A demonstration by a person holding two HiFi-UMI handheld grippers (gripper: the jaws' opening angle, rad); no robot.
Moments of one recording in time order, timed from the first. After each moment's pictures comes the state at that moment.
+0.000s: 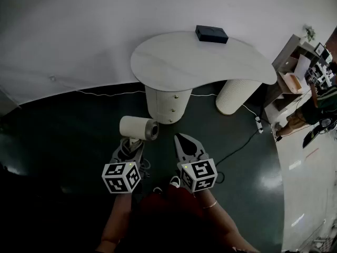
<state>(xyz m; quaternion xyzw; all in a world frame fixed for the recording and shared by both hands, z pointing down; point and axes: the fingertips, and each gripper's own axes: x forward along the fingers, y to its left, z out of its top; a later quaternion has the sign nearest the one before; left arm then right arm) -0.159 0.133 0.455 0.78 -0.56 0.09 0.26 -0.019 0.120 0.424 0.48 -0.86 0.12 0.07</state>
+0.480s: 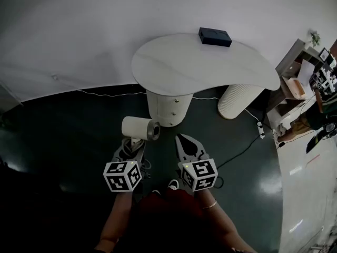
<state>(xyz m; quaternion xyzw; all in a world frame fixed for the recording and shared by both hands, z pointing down) -0.140 0.108 0.464 0.77 -0.57 0.09 0.26 0.000 0.092 0.434 0.48 -0.87 0.14 0.07</state>
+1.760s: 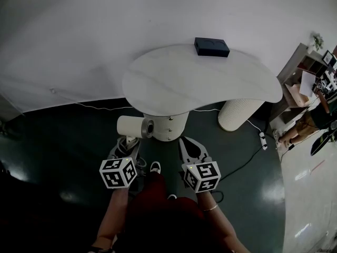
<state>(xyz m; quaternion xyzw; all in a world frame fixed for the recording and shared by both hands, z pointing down) -0.114 -0.005 0.457 0.76 -0.59 0.11 0.24 0.064 -0.009 0.436 0.49 -0.86 0.15 0.03</state>
